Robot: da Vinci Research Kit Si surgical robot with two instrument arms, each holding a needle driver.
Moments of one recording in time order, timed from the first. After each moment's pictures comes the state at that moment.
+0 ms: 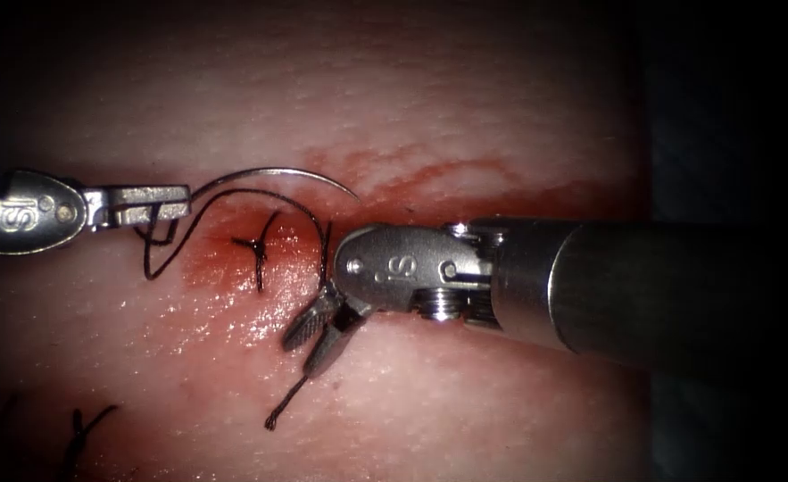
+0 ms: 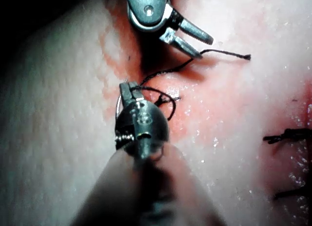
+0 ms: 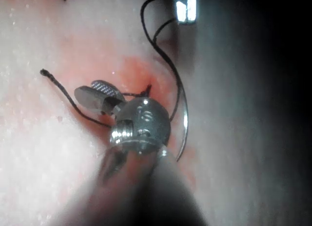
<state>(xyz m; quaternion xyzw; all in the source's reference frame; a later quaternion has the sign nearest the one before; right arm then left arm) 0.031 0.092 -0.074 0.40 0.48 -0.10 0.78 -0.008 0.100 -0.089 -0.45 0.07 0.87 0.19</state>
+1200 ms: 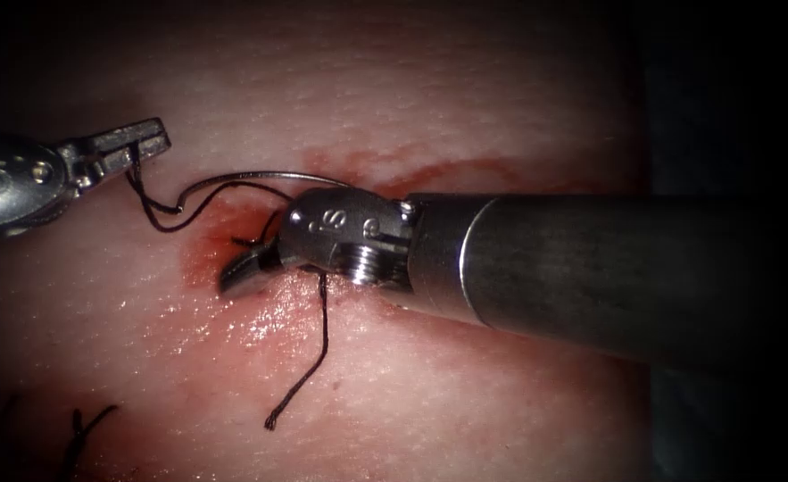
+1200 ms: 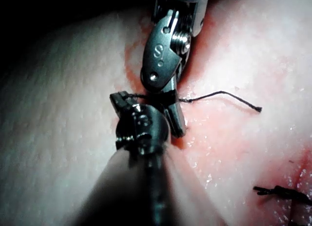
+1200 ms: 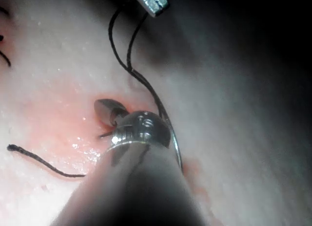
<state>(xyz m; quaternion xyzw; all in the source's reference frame) 0.035 0.094 -0.071 0.29 0.49 0.16 0.80 -0.008 0.101 -0.093 -0.35 0.15 0.85 0.35</state>
